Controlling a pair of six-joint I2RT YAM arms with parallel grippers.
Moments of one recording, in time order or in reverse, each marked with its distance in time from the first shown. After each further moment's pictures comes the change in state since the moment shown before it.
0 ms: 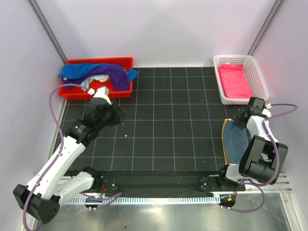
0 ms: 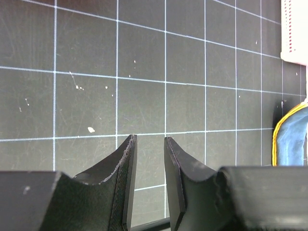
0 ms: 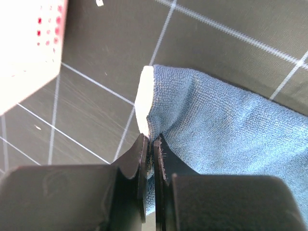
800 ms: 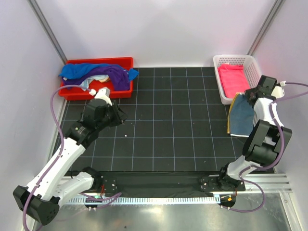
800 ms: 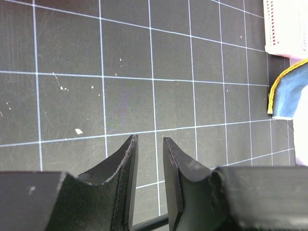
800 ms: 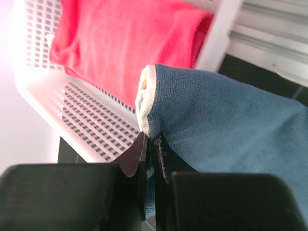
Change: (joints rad) left arm 0.000 -0.018 -0.036 0.050 0.065 0.000; right arm -0.032 0.188 0.339 0.132 -0.008 0.084
